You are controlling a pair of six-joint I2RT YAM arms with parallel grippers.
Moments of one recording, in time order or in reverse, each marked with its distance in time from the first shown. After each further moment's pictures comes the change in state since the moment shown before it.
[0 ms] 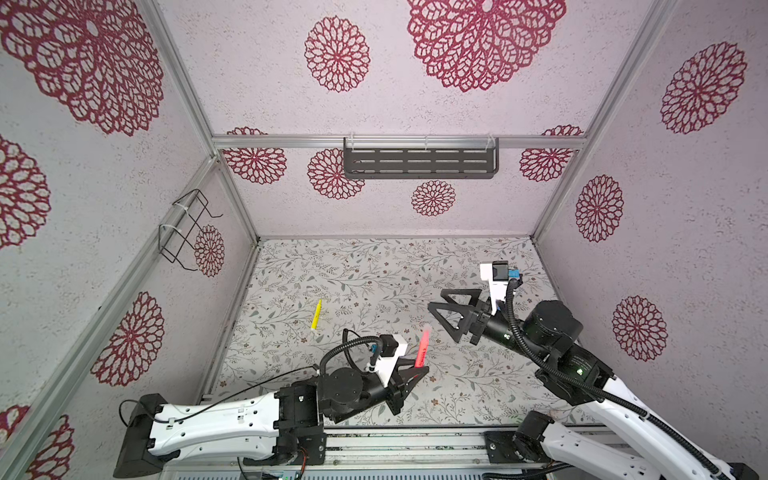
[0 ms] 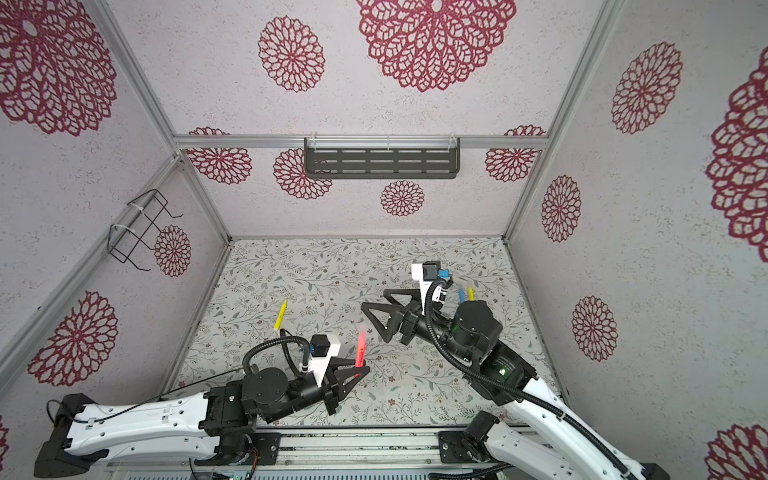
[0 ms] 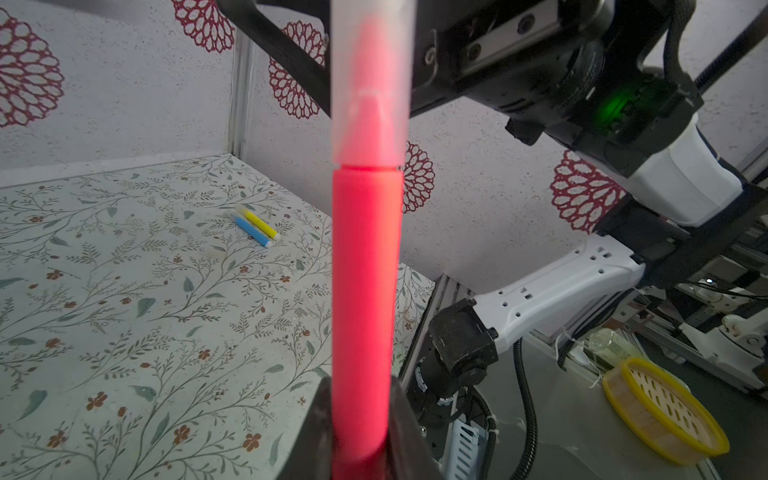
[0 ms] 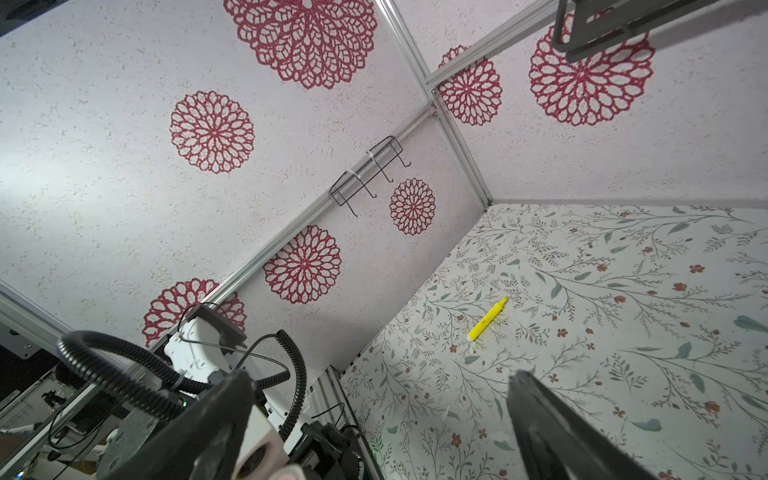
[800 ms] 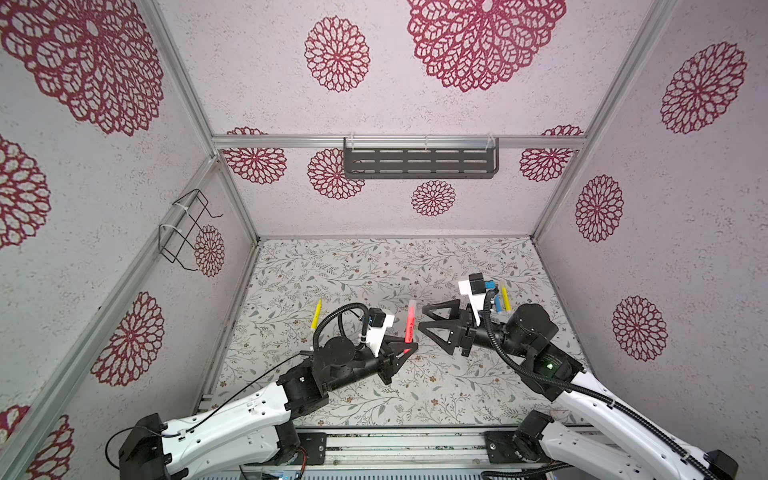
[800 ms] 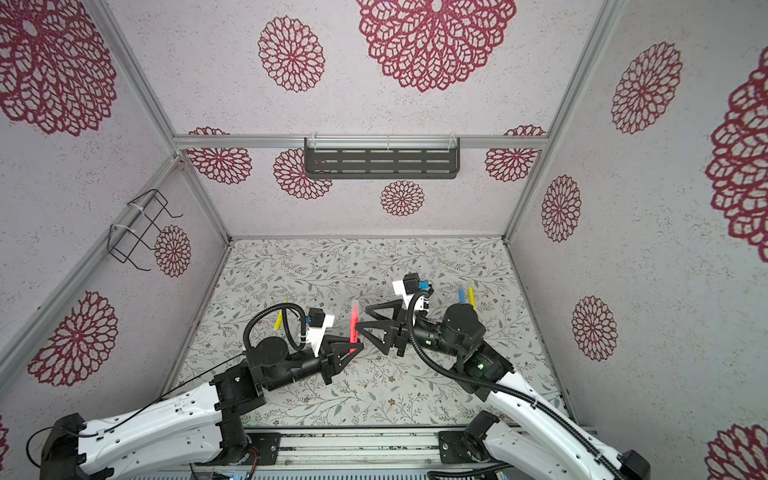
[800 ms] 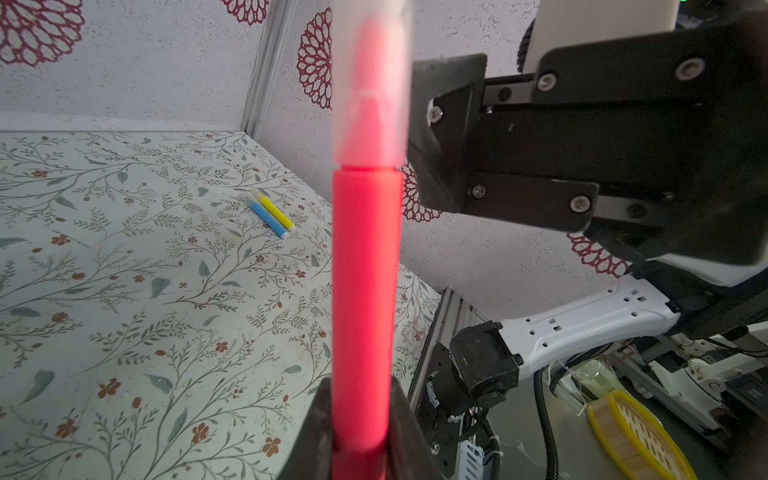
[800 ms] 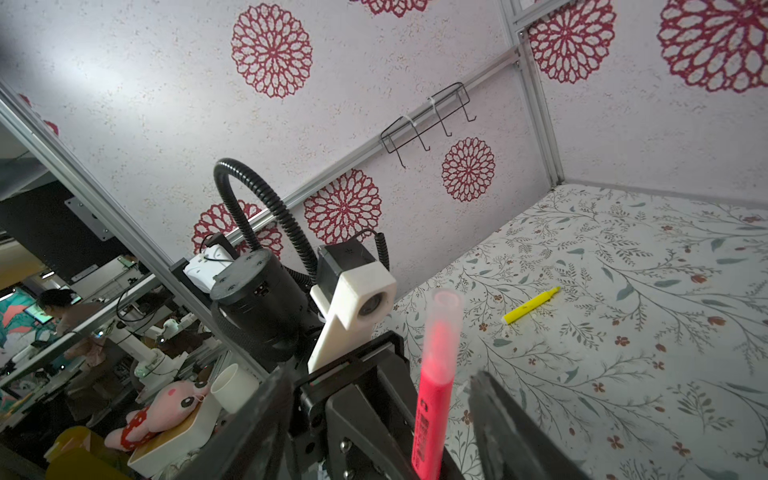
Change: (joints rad) left arm 0.370 0.037 -0.055 0.082 0.363 -0.091; right arm -0.098 0.008 -0.218 0.280 -0.308 -0.072
